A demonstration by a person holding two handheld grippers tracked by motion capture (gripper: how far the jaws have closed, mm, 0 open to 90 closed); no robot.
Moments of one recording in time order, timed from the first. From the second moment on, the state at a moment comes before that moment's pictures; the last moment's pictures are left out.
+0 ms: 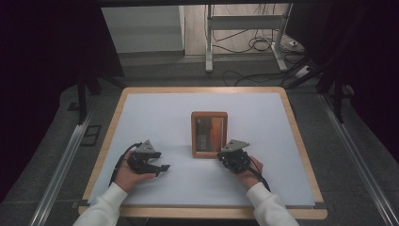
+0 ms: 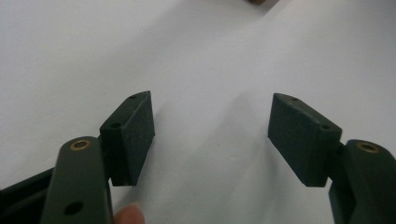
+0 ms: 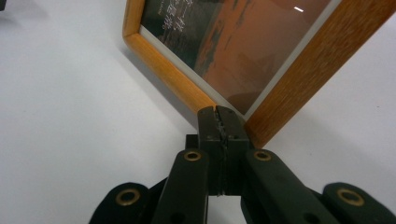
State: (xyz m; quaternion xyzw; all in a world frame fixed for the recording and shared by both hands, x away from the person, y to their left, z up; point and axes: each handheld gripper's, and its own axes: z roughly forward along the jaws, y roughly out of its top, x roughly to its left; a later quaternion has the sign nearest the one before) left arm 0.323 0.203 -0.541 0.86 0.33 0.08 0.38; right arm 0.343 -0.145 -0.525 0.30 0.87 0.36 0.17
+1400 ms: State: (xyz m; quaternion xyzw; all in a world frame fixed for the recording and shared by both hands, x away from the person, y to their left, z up) left arm 0.317 0.206 -0.536 0.85 0.34 0.10 0.39; right arm 0.305 -0.220 -0.500 0.35 0.82 0.42 0.17
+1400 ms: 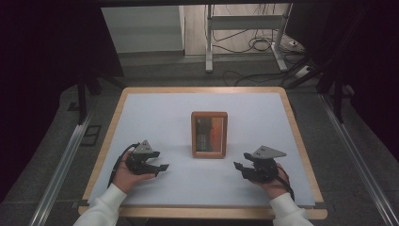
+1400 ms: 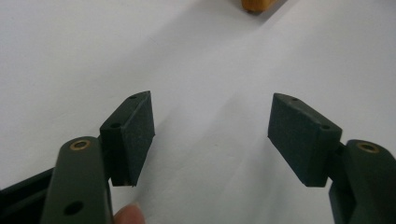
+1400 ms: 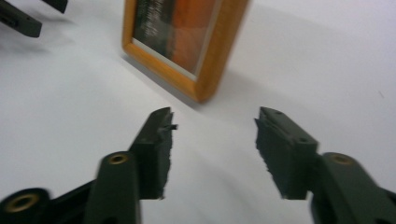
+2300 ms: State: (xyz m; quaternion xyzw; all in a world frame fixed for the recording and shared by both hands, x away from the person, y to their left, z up) left arm 0.317 0.205 -0.537 0.86 0.33 0.10 0.38; right arm 0.295 -0.258 -0.512 0.38 0.80 0.42 0.19
